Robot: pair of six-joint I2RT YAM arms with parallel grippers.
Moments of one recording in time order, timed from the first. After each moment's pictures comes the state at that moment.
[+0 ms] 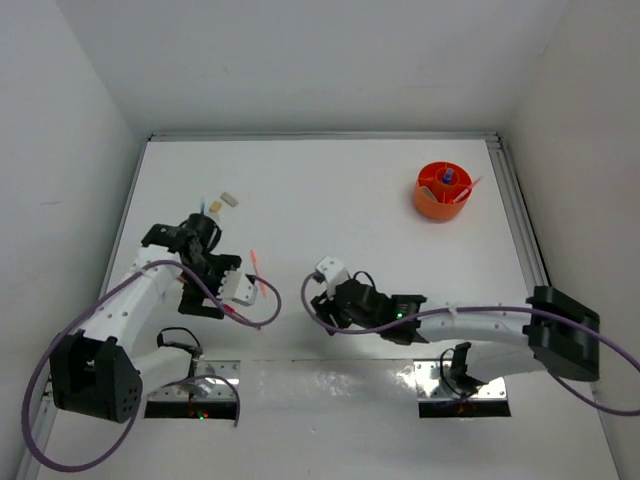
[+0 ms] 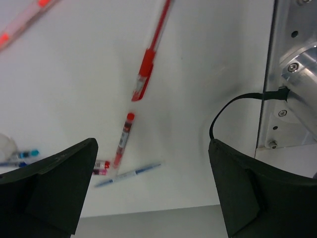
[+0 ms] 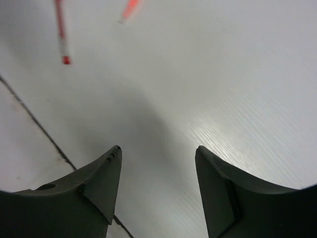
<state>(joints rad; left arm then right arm) -0.13 1.14 0.90 -1.30 0.22 1.55 1.22 1.34 0.60 0.08 0.25 0.26</state>
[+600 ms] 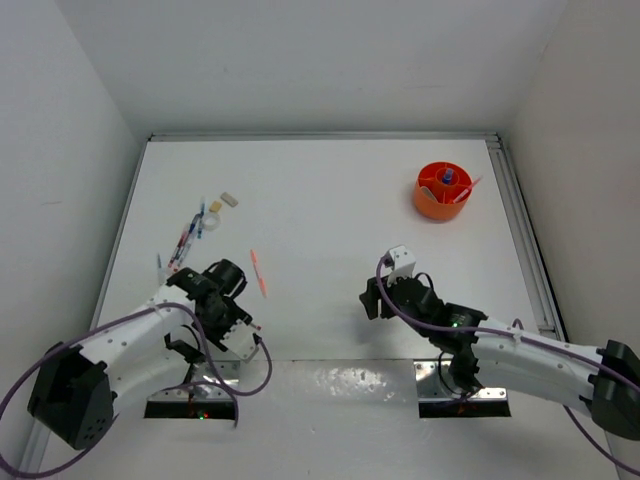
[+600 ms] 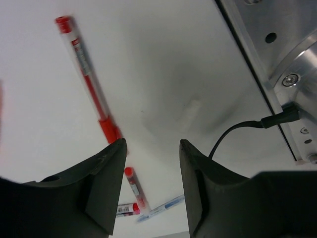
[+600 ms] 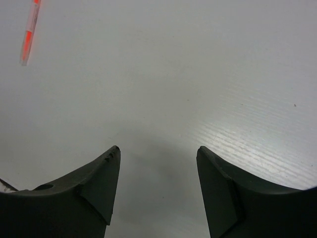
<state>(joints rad) -0.50 0.96 0.53 -1.10 0.09 1.69 0.99 0.80 0.27 -0.02 0.38 0.44</state>
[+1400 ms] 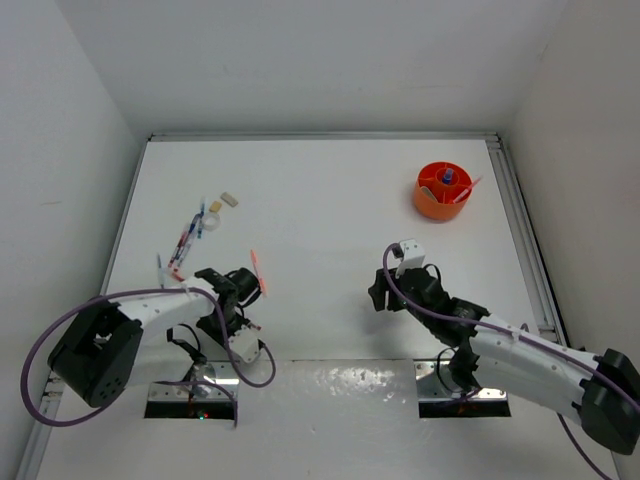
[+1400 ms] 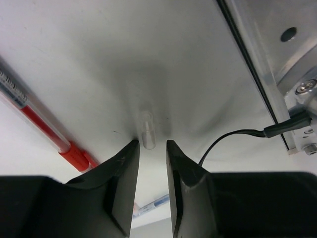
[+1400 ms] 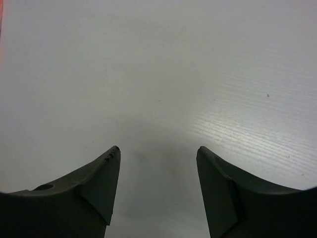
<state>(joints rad) -0.59 1.23 0.48 -0.97 -0.07 1.60 0.83 0.82 0.27 -0.04 0.31 0.44</state>
